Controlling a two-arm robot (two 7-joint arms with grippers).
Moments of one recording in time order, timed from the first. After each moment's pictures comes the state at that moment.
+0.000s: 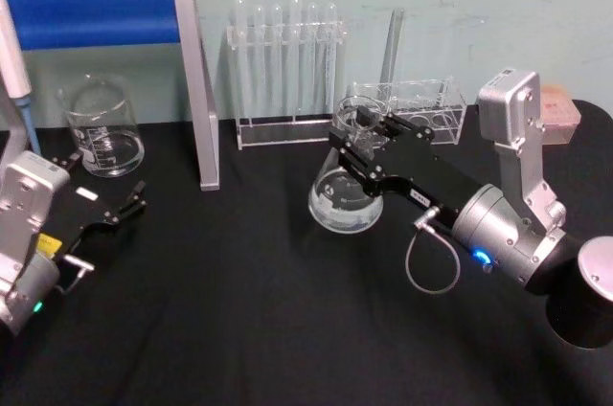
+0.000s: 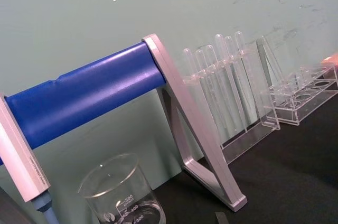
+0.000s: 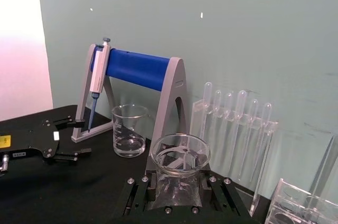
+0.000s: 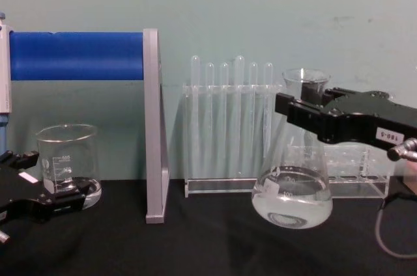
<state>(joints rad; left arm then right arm) -0.20 0.60 0.45 -1.41 -0.25 -0.12 0.03 0.18 0.37 -0.34 -1.65 0.34 0.02 0.36</state>
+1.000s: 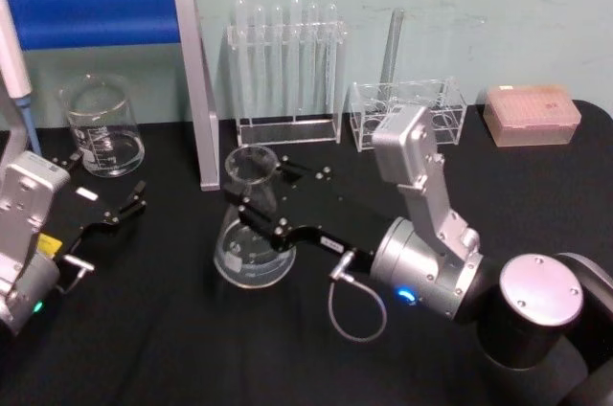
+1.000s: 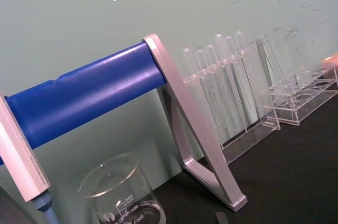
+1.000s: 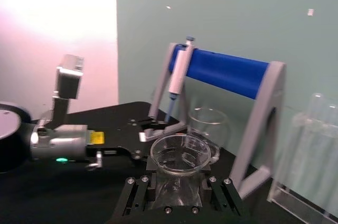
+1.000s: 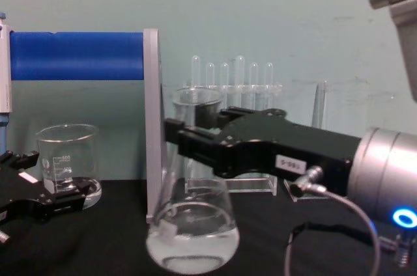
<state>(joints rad) -0.20 0.60 0.45 -1.41 -0.25 -0.12 0.03 0.21 0.32 -0.51 -1.67 0.31 0.04 0.44</state>
